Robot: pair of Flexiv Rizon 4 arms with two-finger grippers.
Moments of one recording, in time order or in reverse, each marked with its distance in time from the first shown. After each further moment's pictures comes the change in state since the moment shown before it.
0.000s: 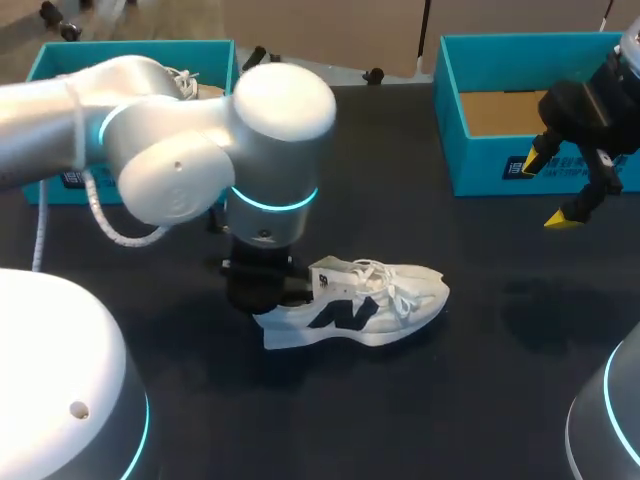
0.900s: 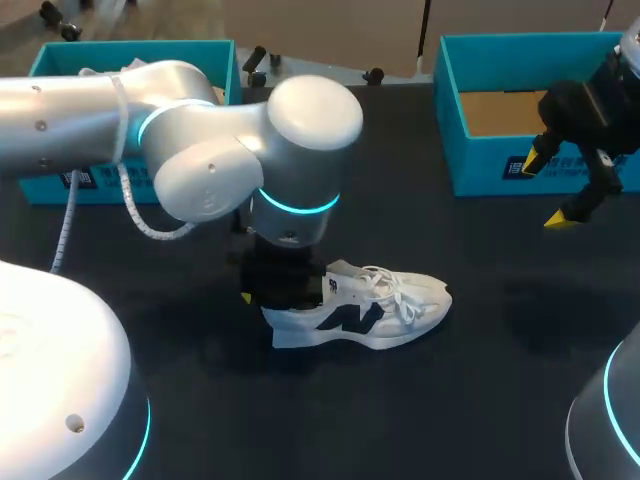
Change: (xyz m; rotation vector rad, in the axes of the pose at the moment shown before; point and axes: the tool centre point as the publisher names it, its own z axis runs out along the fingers) left arm -0.025 0.023 0.015 -0.013 0.001 -0.026; right arm 0.000 0.000 0.000 0.000 0.000 0.000
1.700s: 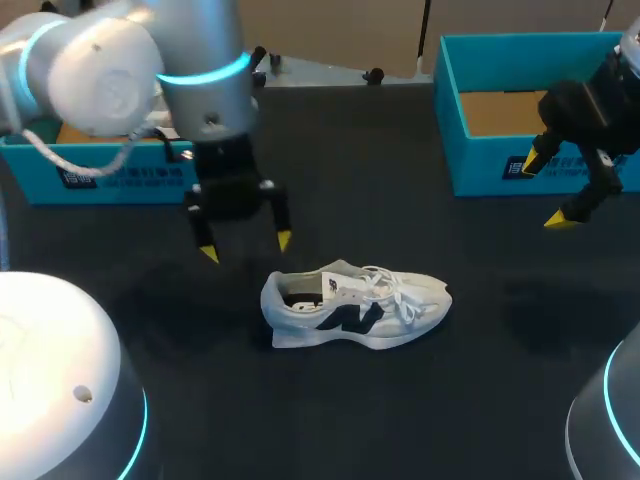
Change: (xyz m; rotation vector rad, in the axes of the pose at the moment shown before) left arm 0.043 0.014 -0.094 0.285 -0.313 -0.169; right arm 0.000 0.000 0.000 0.000 0.000 0.000
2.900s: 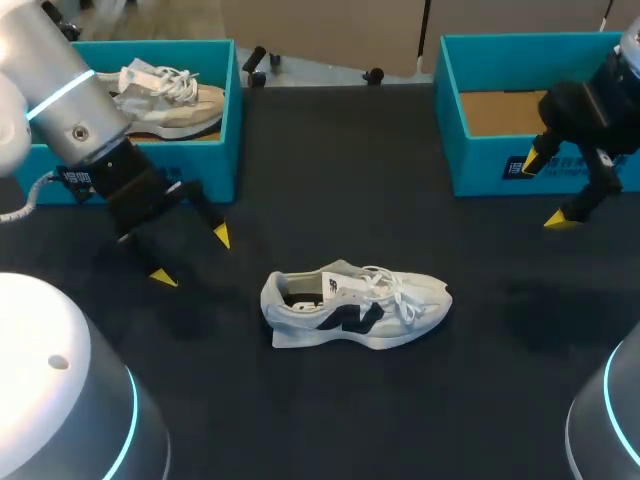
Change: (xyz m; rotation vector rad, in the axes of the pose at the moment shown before) left arm 0.067 0.005 0.017 0.290 -0.387 -0.155; right arm 0.000 0.000 0.000 0.000 0.000 0.000
